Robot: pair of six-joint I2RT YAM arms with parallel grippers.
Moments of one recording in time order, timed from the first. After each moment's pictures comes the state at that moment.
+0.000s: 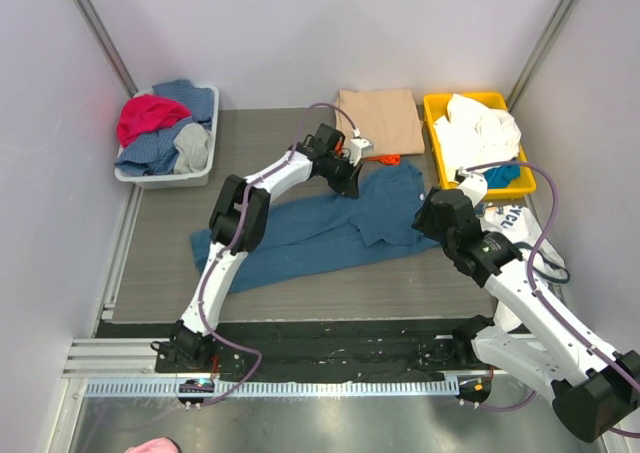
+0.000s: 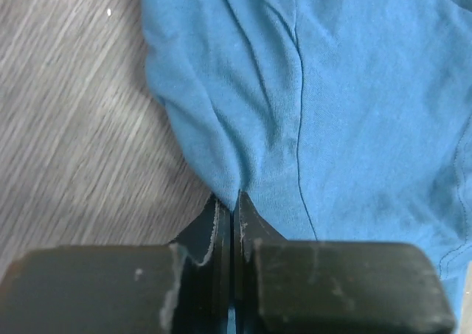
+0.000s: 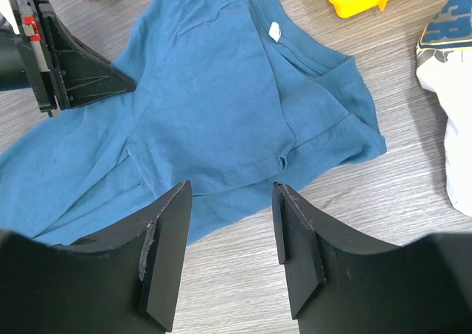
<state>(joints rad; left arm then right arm) -0.57 2.48 2.05 -0.49 0.61 0.16 0.49 0.89 0.79 -0.55 0.45 0.67</state>
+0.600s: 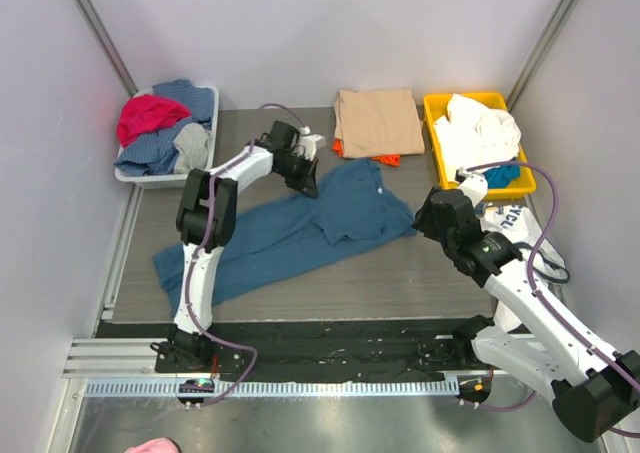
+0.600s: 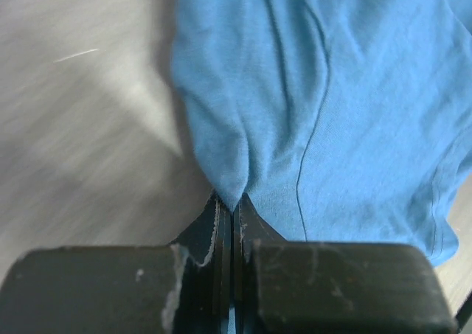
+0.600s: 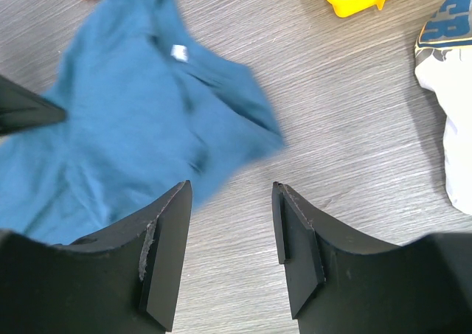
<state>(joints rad) -0.39 2.30 1.79 -0.55 0.58 0.10 0.49 0.89 0.79 -0.55 0.46 0.68</state>
